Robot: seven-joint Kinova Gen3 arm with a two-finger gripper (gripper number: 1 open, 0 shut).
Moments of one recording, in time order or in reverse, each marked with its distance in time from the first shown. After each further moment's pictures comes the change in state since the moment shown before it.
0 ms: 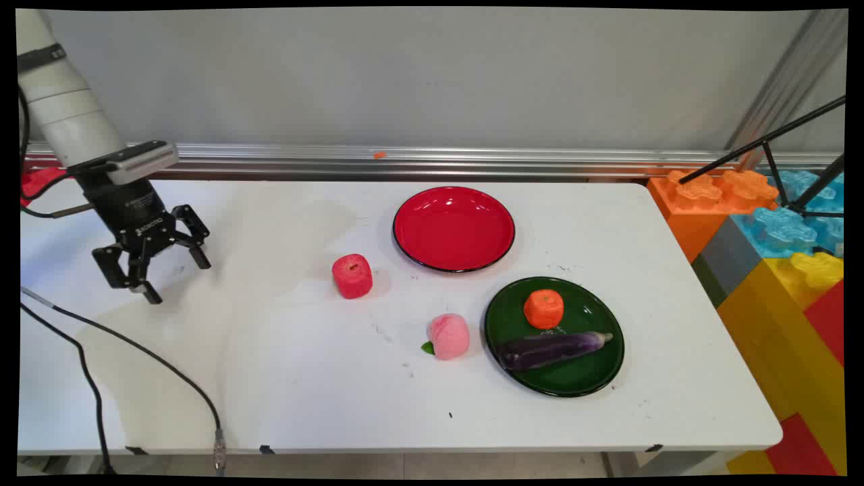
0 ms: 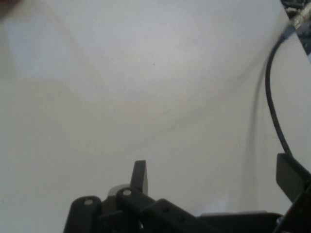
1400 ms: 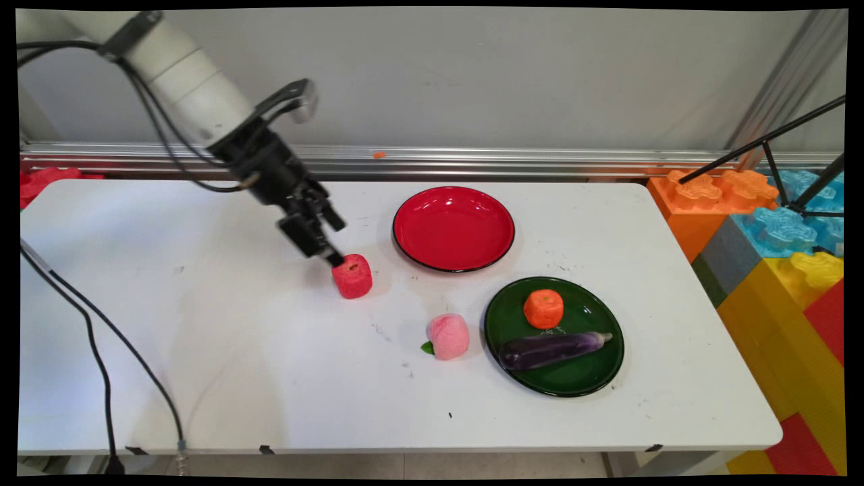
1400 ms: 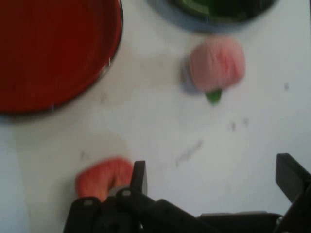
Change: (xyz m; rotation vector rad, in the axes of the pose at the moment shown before) arm 0.208 -0.022 0.014 0.251 0.219 -0.449
